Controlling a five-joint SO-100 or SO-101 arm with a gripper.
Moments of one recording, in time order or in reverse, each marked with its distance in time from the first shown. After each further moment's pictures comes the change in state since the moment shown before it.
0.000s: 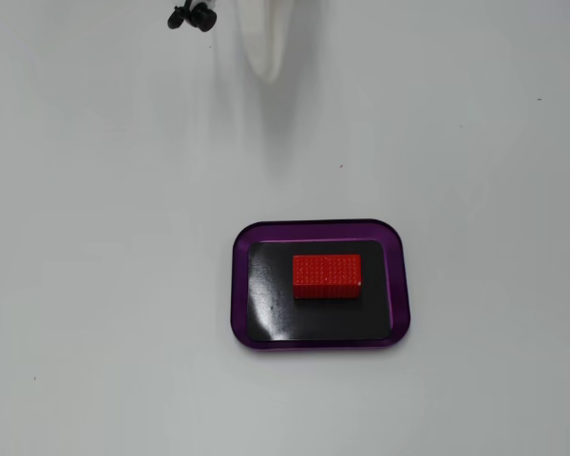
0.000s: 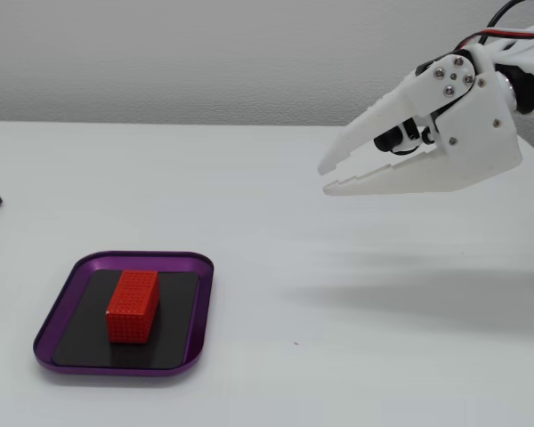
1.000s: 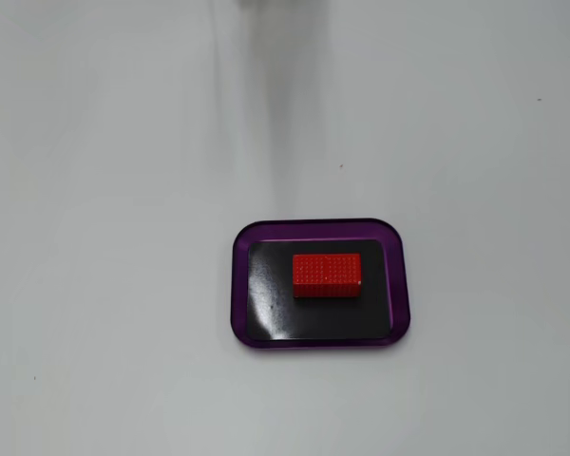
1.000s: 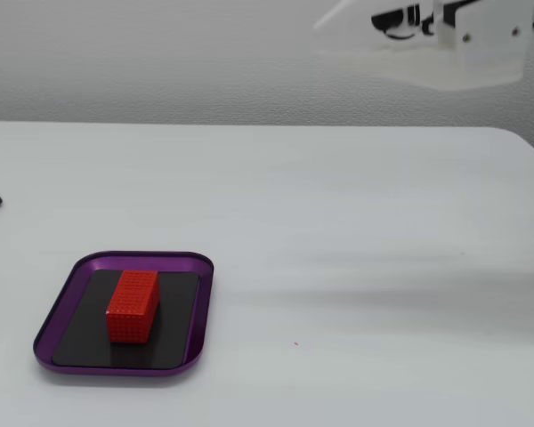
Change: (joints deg) arm 0.4 -14.3 -22.0 -6.5 -13.5
